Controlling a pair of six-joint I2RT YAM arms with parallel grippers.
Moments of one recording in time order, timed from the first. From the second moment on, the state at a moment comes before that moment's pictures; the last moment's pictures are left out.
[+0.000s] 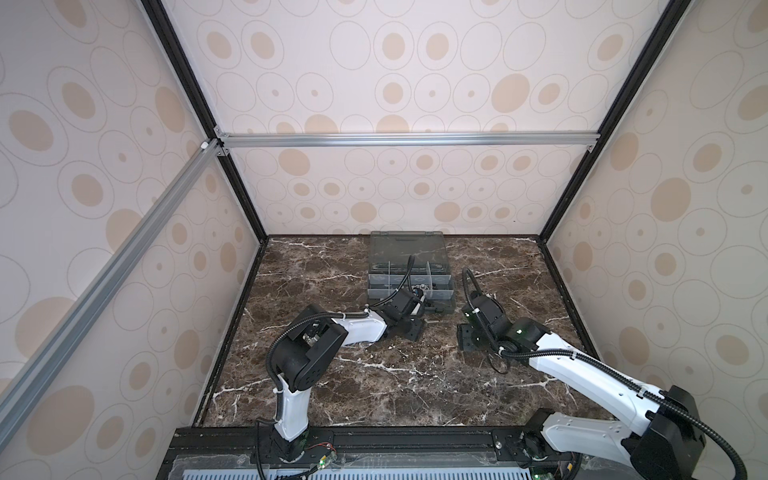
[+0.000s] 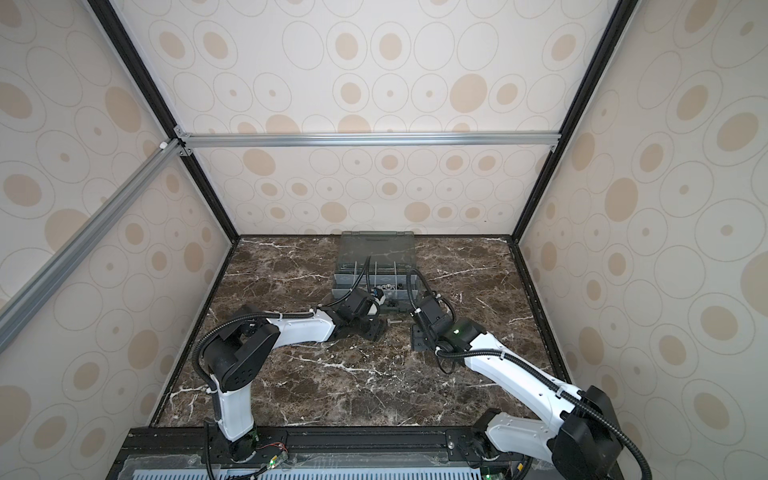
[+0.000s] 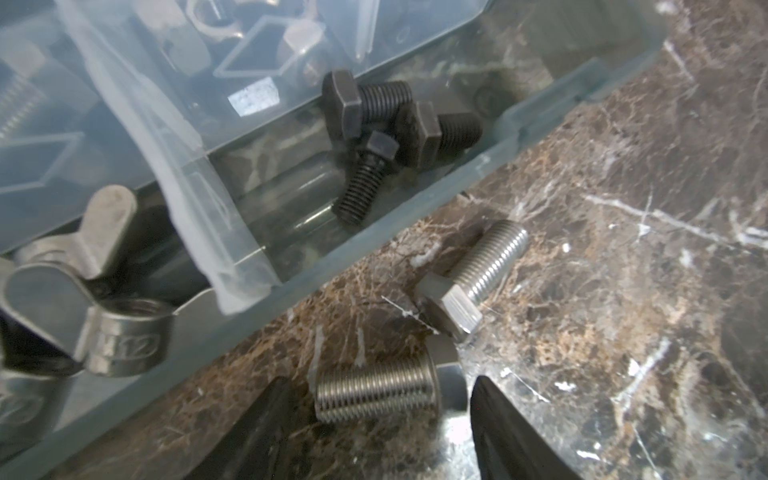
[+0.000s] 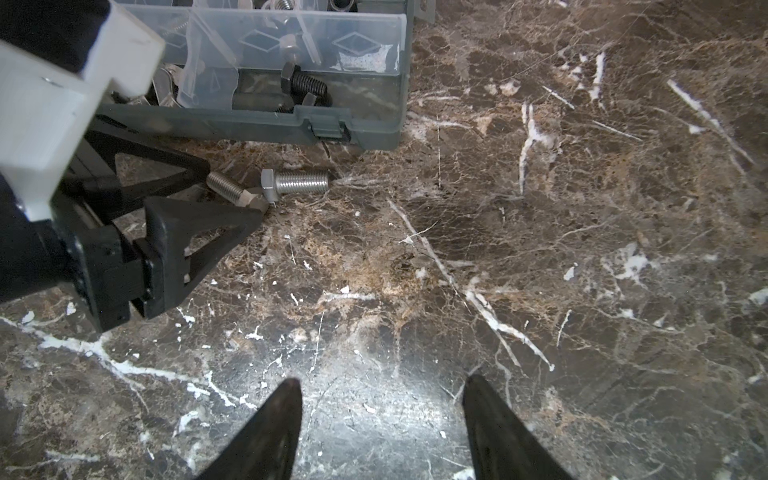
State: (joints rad) left arm -0.77 1.92 1.09 -0.07 0.03 -0.22; right arm 0.68 1.16 0.86 -0.75 0.26 0.56
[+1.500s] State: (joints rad) left arm -0.69 1.72 1.17 -0.14 0.03 -0.22; right arm 0.68 1.07 0.85 -0.78 0.29 0.56
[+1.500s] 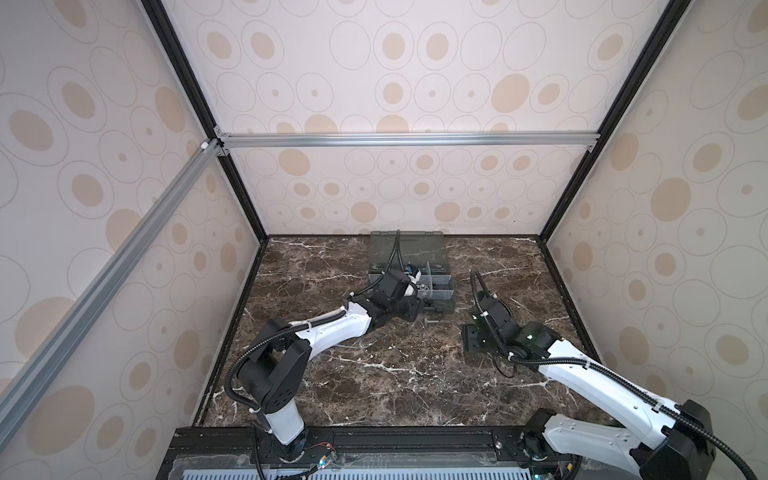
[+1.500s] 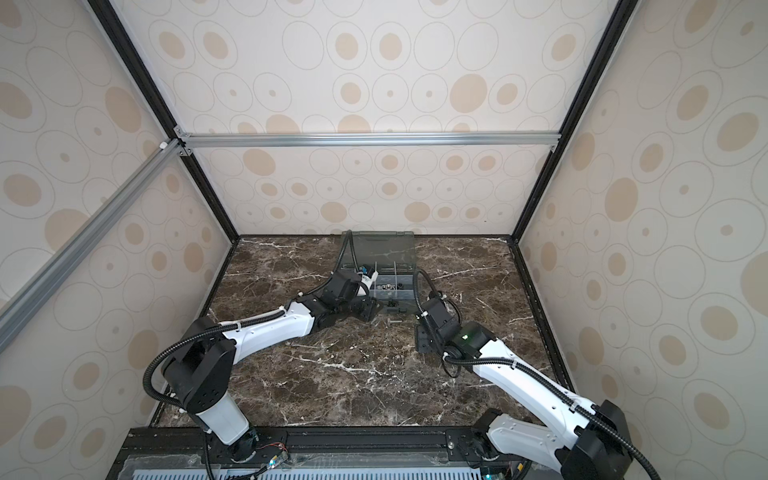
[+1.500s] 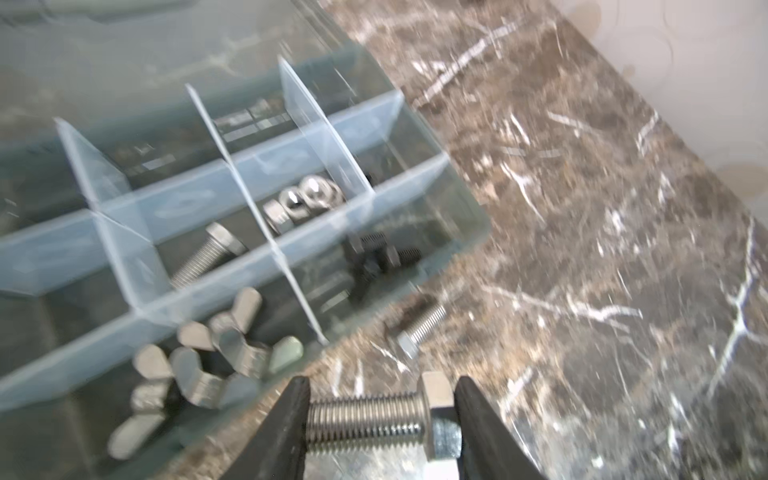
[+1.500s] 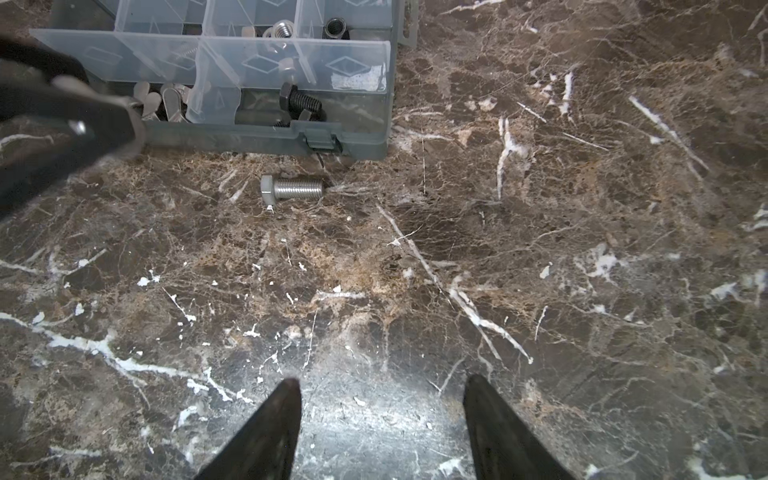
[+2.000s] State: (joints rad) left arm -0.55 2.03 1.46 -0.25 -0.04 -0.16; right arm 0.68 0.98 0.82 -0.82 0.30 0.56
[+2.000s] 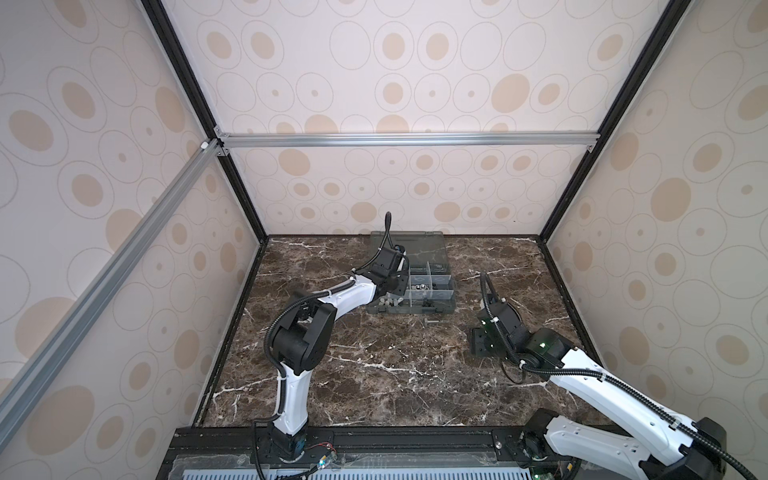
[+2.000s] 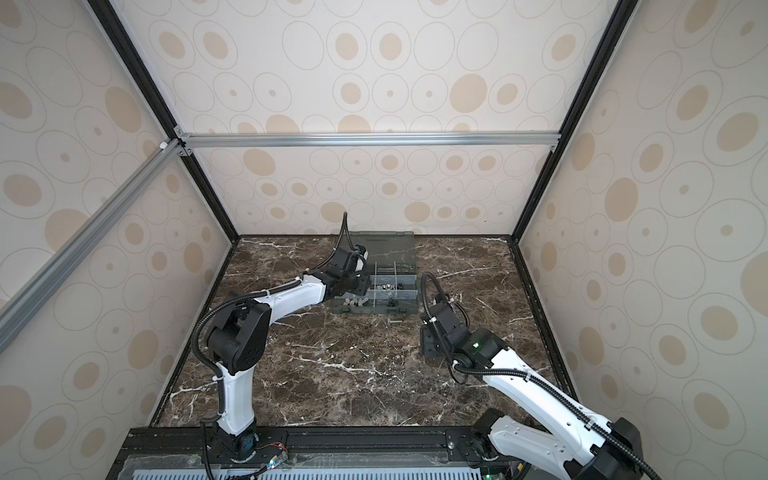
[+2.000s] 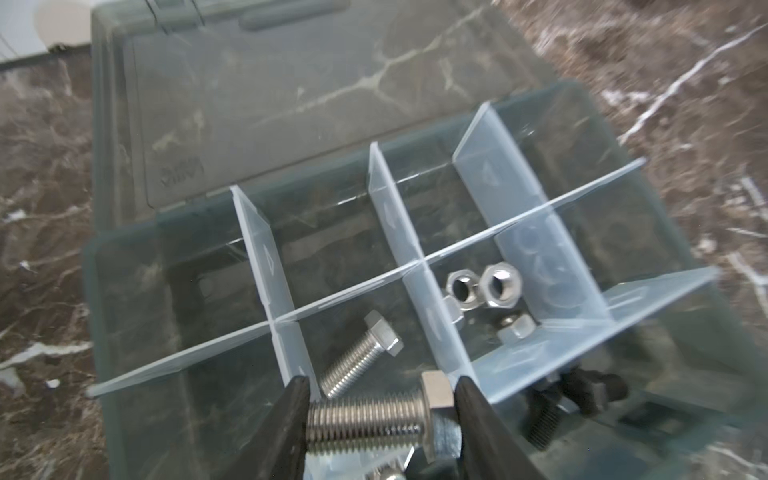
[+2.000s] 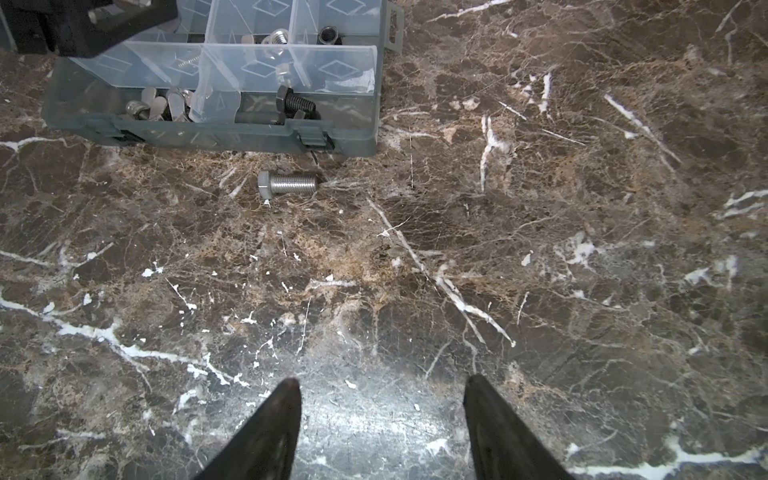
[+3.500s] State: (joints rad) left arm -0.55 1.80 1.35 -0.19 -0.02 -0.18; right arm 0.68 1.04 0.79 -0.80 0.30 0.57
